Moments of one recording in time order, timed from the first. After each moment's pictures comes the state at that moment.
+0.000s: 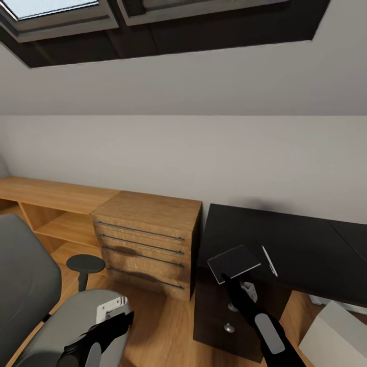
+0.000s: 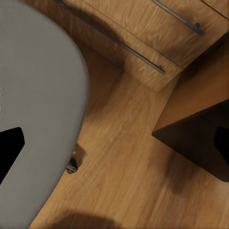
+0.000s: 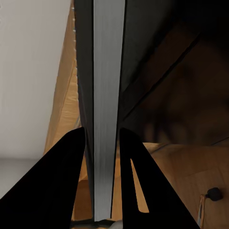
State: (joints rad) left arm -0.02 -0.17 0.13 -1.55 0.18 0.72 0.16; right arm -0.40 0.09 -0.22 -0.75 -0.92 0.29 0.35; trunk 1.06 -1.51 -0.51
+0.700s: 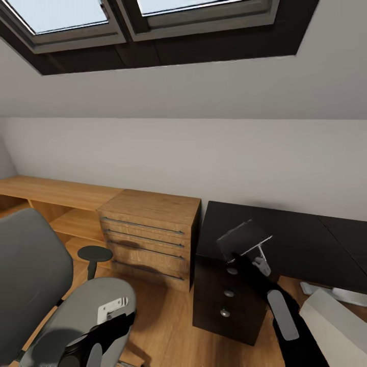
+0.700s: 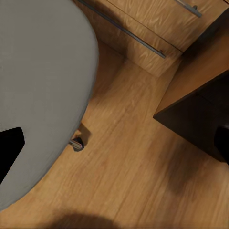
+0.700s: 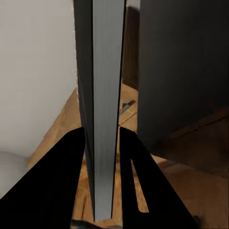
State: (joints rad) left arm -0.02 -0.17 0.12 -1.54 0.18 0.72 0.16; right arm -0.39 0.06 -0.22 -1.11 -0.83 0.39 0.19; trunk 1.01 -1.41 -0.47
